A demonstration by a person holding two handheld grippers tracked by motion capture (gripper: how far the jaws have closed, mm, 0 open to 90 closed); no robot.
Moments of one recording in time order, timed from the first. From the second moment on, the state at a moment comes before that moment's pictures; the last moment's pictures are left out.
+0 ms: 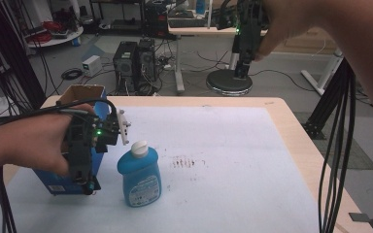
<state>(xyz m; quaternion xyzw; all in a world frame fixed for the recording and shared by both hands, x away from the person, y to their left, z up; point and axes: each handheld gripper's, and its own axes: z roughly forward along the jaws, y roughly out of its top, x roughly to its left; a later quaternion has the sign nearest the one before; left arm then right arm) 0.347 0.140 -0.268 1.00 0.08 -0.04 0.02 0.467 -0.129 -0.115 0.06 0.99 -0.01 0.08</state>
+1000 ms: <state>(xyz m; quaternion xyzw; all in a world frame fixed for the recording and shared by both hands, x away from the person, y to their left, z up) 0.340 0.141 -0.267 1.00 0.09 -0.03 0.03 0.452 -0.138 -0.111 0.08 0.99 0.01 0.10</state>
